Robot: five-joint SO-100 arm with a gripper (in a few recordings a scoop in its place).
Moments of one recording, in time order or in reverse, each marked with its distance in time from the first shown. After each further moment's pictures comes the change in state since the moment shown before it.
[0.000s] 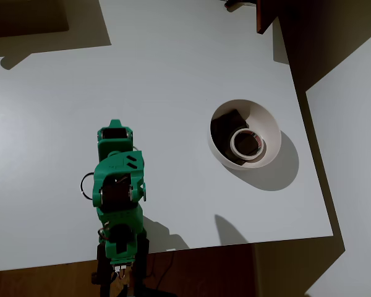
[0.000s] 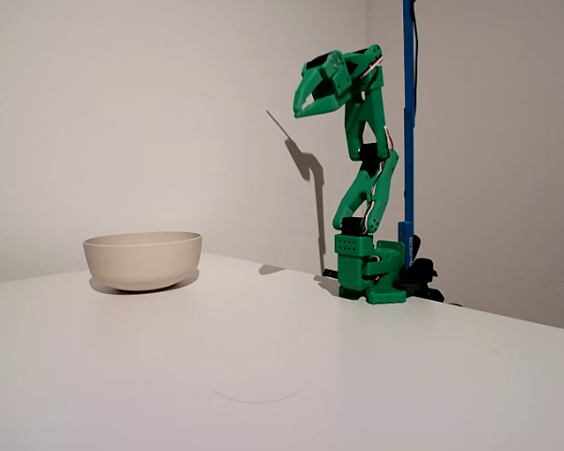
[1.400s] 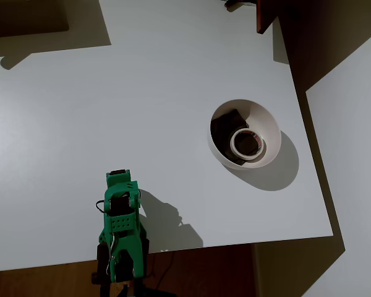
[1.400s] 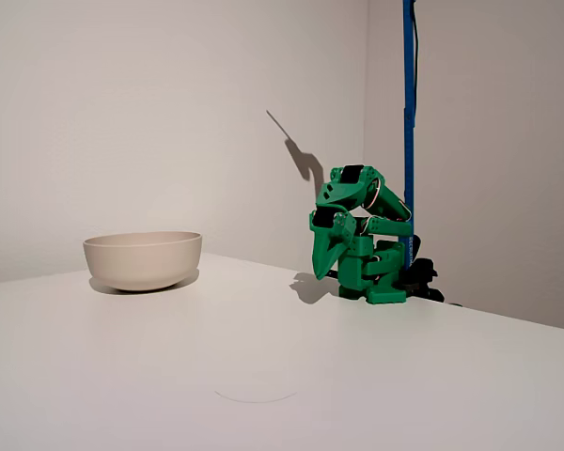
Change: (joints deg) arm 0.7 60.9 106.6 -20.4 -5.3
